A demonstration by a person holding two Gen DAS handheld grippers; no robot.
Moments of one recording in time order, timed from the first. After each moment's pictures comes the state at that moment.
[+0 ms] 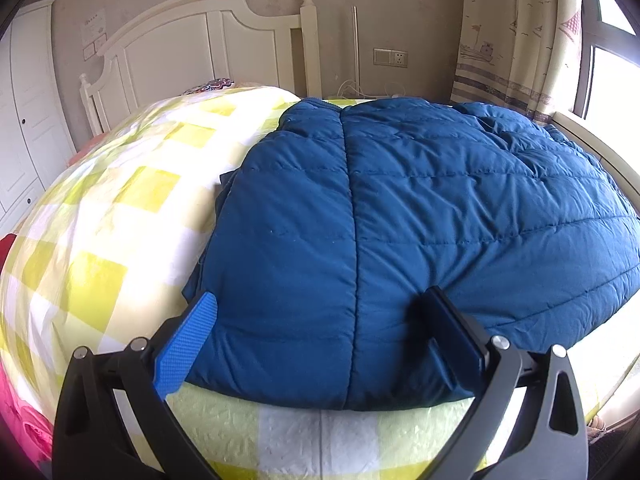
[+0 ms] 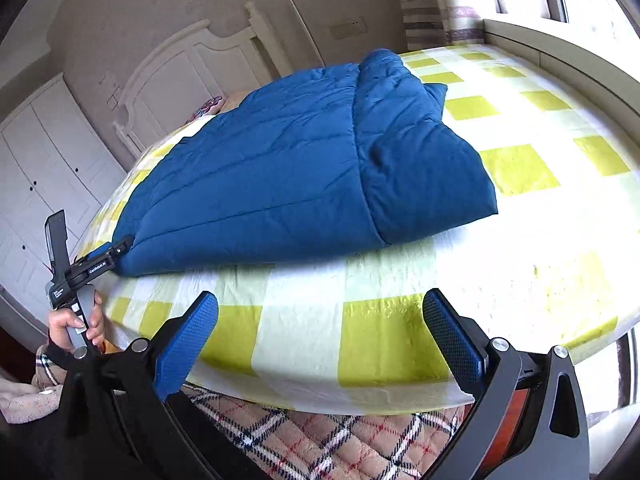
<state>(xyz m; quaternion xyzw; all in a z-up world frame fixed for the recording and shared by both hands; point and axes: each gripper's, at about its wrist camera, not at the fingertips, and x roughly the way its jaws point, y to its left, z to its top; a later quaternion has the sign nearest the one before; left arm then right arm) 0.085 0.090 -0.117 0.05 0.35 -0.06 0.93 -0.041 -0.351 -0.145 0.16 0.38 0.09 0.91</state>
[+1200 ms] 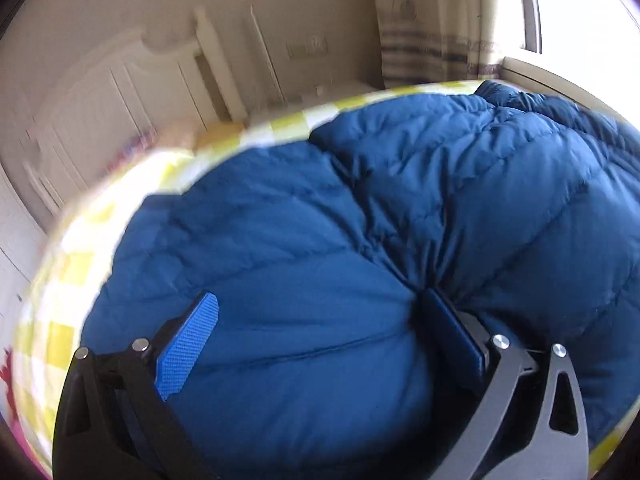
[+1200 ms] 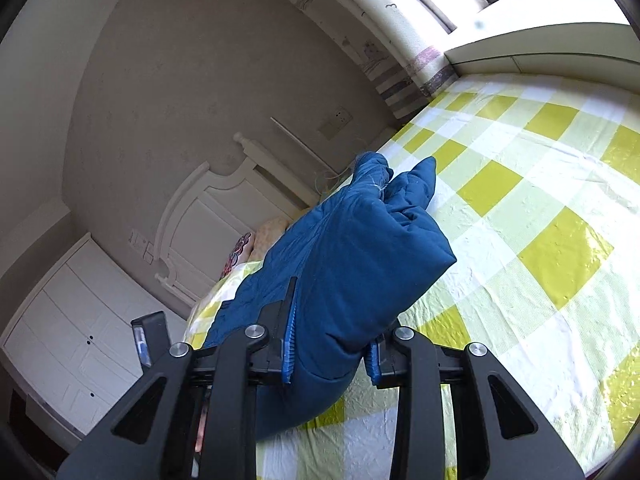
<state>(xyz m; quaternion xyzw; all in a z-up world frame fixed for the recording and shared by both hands) 0.159 -0.083 -0.098 0.18 0.35 -0.12 0.91 0.017 -0.389 -0.110 0.36 0.20 0.10 0.91</state>
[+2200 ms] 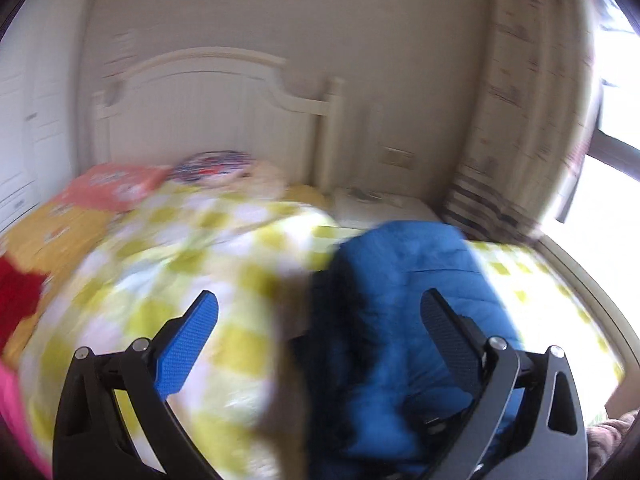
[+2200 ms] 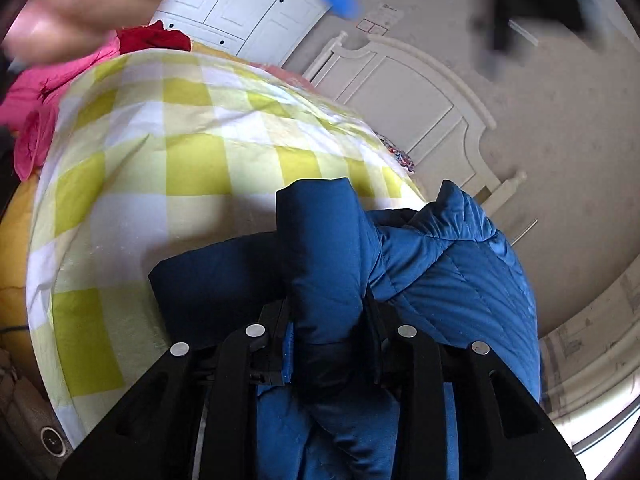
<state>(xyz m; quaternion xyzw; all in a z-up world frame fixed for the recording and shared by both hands) 0.130 0.171 0.029 -0.03 0.25 -0.12 0.96 0.056 0.076 -0.136 -0.42 0.16 0.24 0.86</state>
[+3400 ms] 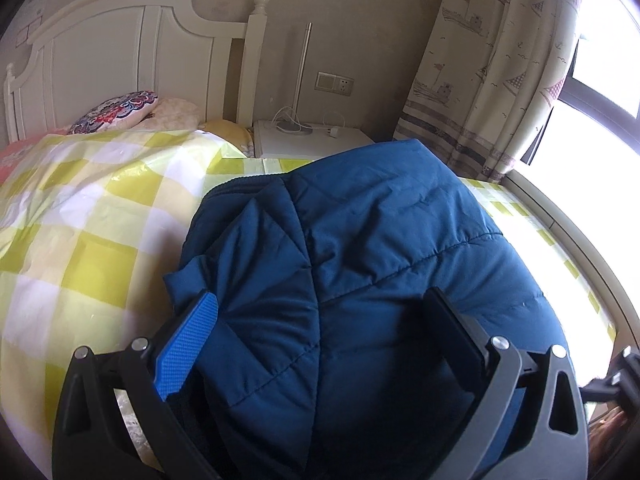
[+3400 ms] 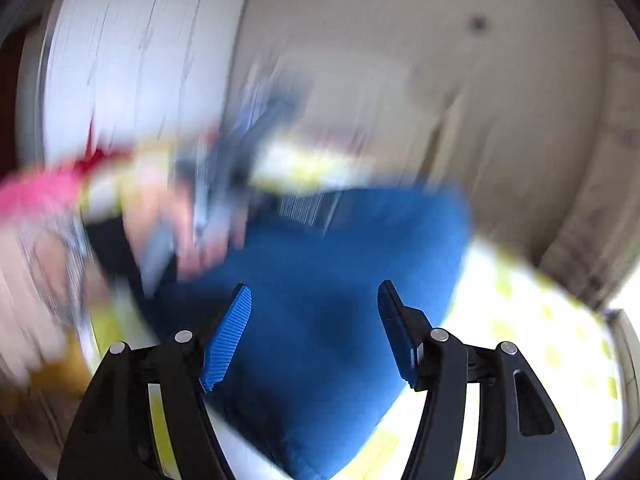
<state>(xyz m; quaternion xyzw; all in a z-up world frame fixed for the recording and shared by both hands) 0.253 0.119 -0.075 -0.03 0.33 -0.21 0.92 0.077 -0.081 -0.078 -0.22 0.25 0.25 0.91</state>
